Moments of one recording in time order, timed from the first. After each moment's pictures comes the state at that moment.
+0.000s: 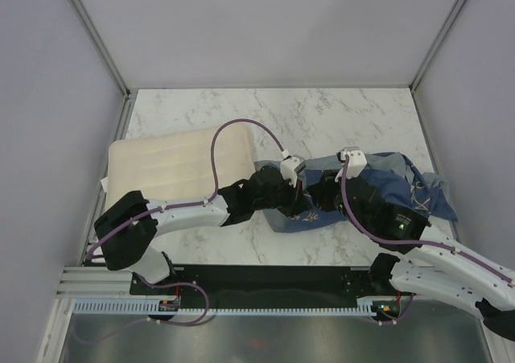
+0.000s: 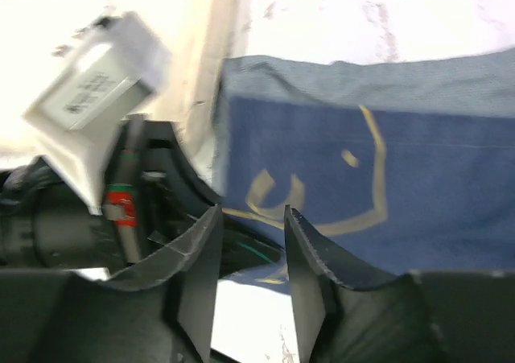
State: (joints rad) left arm -1.05 1.55 0.90 0.23 0.18 -0.53; right arm 0.95 0.77 0.78 -0.45 0.41 0.59
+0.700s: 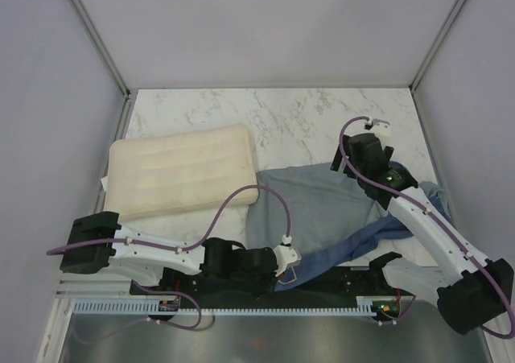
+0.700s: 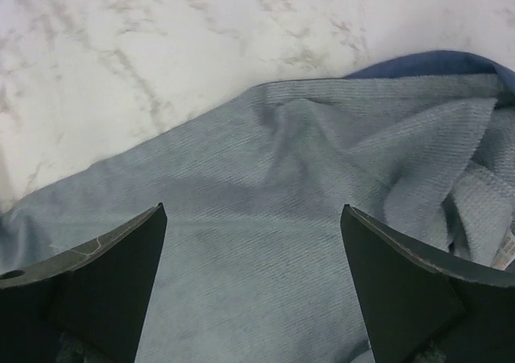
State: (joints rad) left arm -1.57 1.29 0.67 -0.24 0.03 -0.46; right arm 0.47 1.07 0.93 -0.57 0.51 0.53
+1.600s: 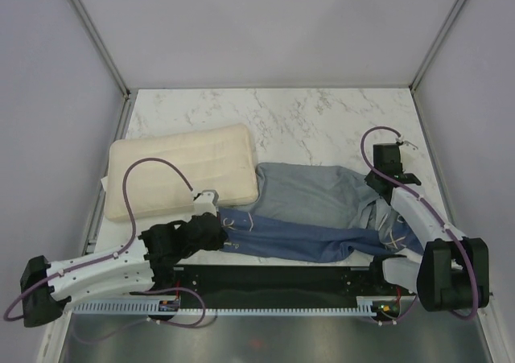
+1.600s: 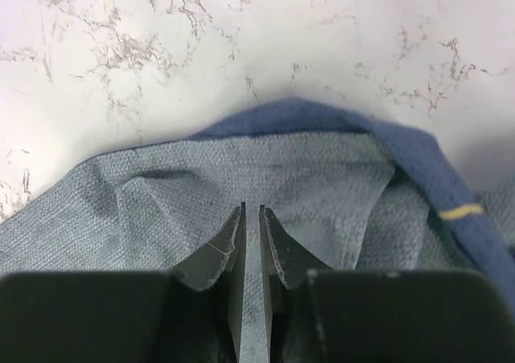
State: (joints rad) left arm -1.20 0.67 0.43 -0.59 -0.40 -0.93; right arm 0.05 1.19 0.68 -0.37 0.37 0.63
